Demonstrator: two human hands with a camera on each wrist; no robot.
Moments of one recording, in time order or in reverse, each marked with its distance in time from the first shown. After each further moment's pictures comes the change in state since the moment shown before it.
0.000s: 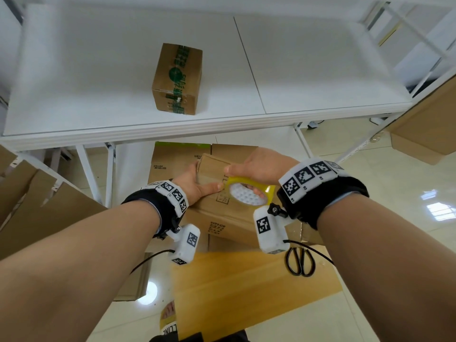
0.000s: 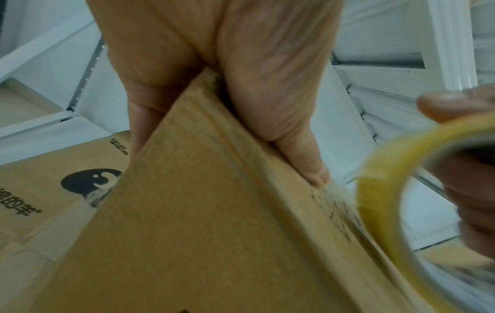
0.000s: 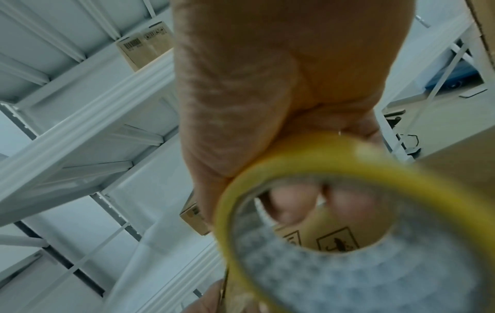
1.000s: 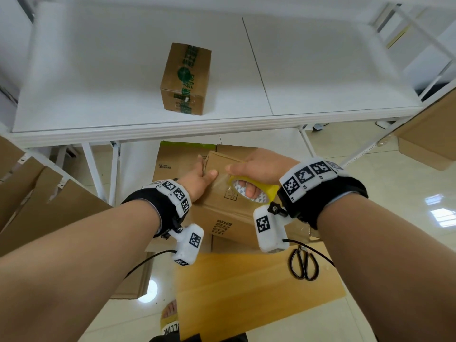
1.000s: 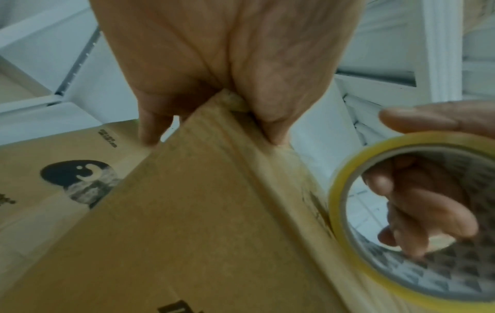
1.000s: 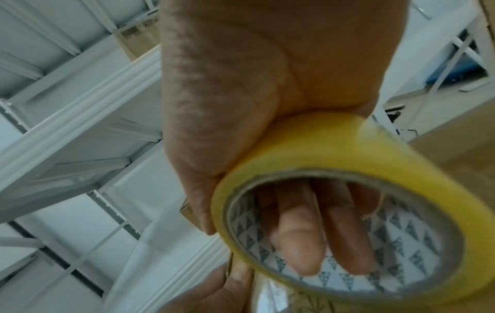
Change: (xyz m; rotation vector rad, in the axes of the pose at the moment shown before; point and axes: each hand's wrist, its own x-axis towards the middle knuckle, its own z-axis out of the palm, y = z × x) left_hand 0.001 0.006 -0.005 0.107 -0.001 -0.021; right_hand -0.001 -0.020 0.003 0.262 -0.104 0.063
